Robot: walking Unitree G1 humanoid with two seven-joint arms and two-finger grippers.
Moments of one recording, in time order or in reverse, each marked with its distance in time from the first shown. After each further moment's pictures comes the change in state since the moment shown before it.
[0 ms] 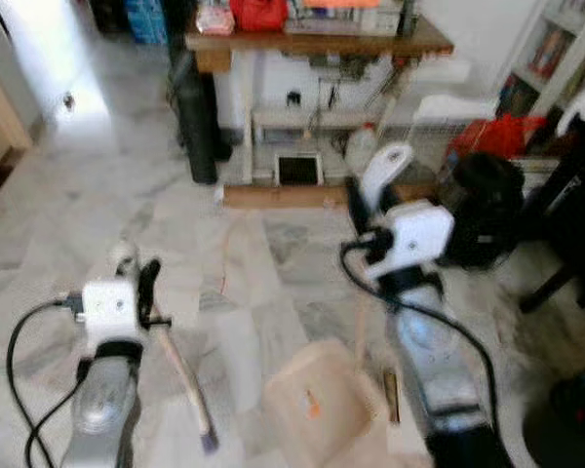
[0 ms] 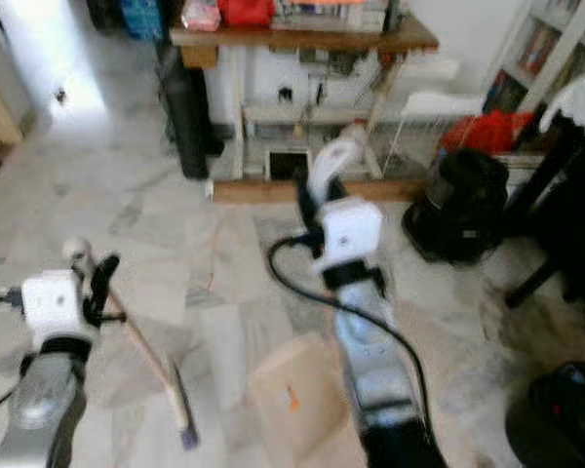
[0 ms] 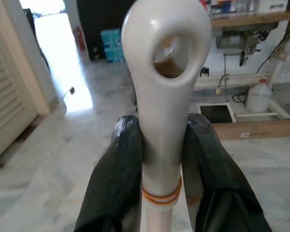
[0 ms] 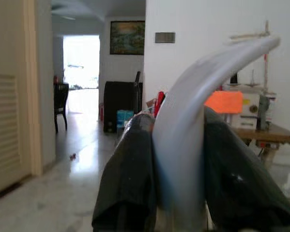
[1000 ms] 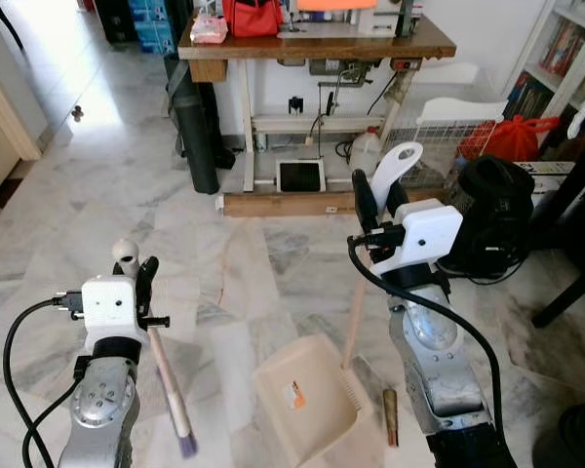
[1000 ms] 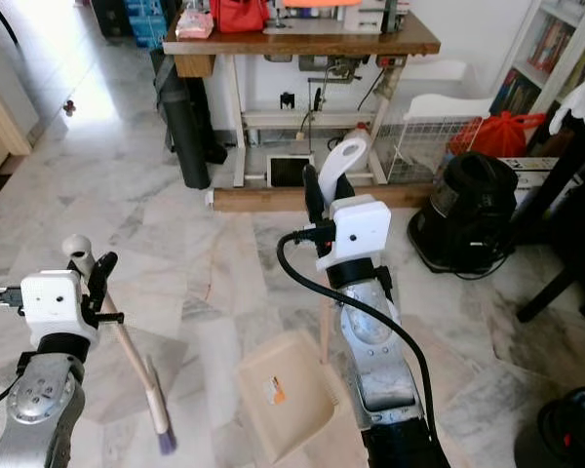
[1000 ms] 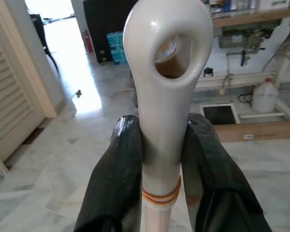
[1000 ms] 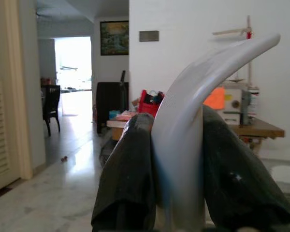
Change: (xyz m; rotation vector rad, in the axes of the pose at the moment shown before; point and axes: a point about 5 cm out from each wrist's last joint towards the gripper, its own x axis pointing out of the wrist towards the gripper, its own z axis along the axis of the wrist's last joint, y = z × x) left arm 0.000 -0.004 -0.001 0.003 0.005 -0.015; right arm -0.004 -0.018 -0.004 -0.028 0.020 -0.065
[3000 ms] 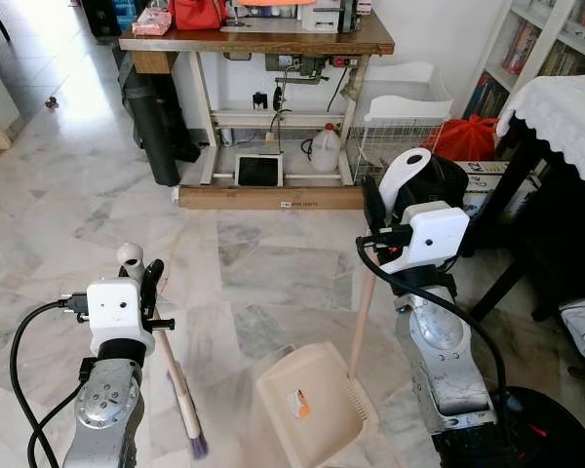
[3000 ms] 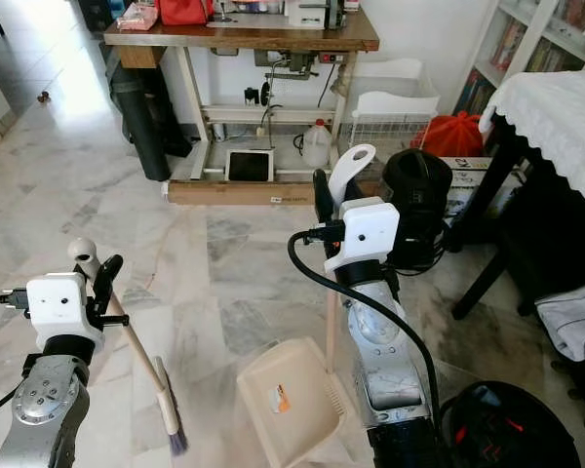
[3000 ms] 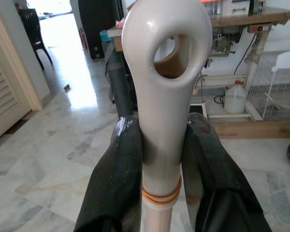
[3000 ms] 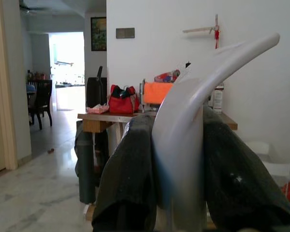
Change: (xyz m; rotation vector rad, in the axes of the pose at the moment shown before) left arm -0.001 0.001 -0.003 -0.011 0.018 0.008; right arm -0.002 -0.006 -0.007 0.006 0.034 -0.024
